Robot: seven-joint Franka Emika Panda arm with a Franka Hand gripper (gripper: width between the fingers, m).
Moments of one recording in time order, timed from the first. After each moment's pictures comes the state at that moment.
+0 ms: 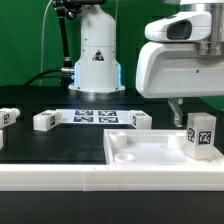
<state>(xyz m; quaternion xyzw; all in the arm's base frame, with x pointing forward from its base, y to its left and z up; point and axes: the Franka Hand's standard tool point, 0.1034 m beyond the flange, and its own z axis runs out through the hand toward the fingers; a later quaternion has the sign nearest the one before) 0.621 0.122 0.082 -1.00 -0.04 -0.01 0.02</state>
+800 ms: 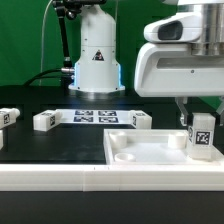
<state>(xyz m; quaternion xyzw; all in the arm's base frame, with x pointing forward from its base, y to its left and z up) 0.621 0.121 0.081 -0.99 0.11 -0.01 0.03</state>
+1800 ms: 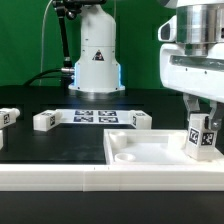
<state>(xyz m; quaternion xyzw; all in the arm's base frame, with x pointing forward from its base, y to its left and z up) 0.620 0.123 0.080 -0.79 0.61 0.00 0.04</state>
